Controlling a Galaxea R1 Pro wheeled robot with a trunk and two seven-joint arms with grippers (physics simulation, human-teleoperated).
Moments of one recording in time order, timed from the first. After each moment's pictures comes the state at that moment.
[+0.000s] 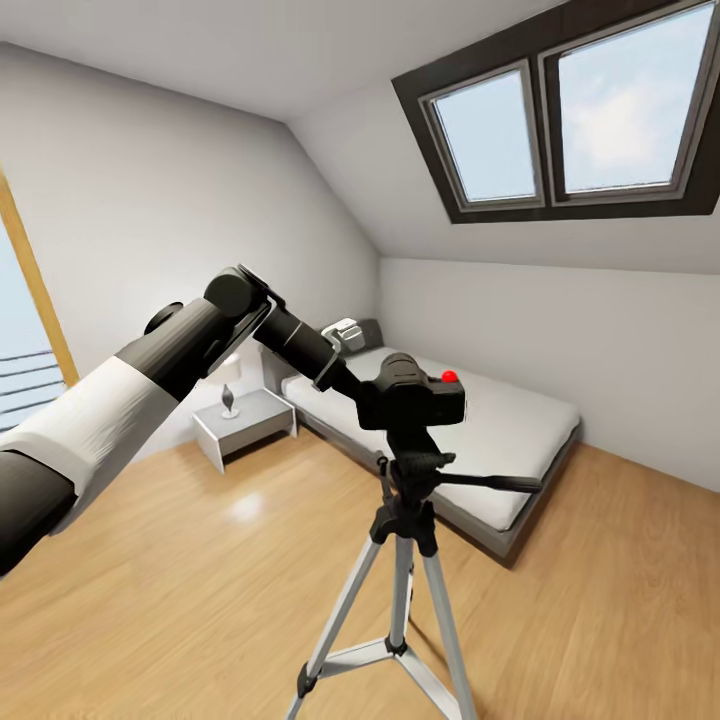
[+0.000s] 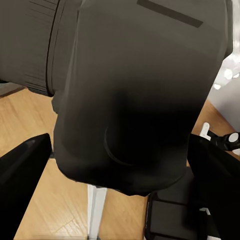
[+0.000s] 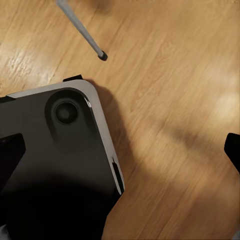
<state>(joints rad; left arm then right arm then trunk) -1.48 0.13 -0.77 -0.97 0.13 1.04 -1.46 -0.03 -0.06 -0.07 0.03 -0.19 -0.27 -0.08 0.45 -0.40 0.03</state>
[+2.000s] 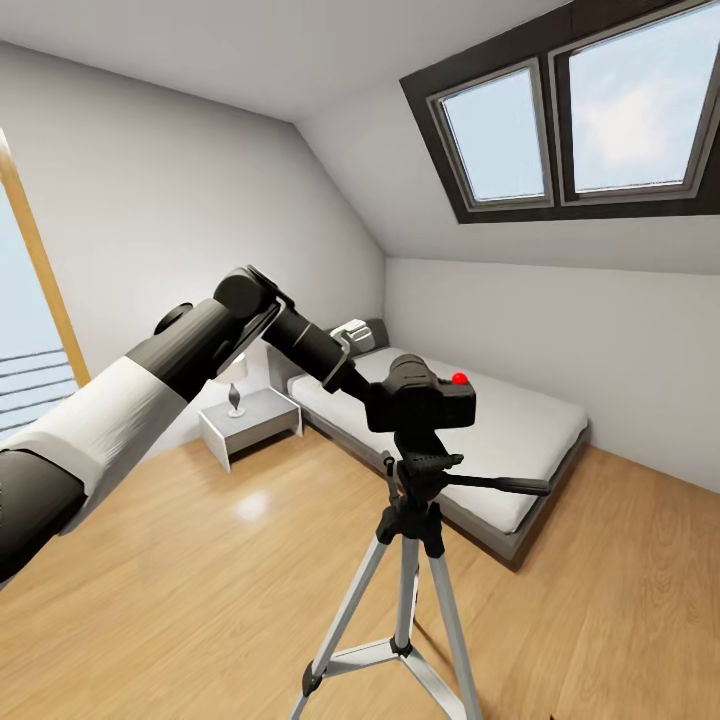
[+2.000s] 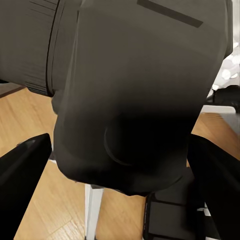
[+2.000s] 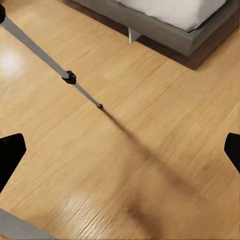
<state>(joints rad) -1.48 0.10 -0.77 -0.96 0.13 1.04 -1.46 -0.03 -0.22 -0.19 -0.63 -0.19 -0.27 0.35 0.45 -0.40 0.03</state>
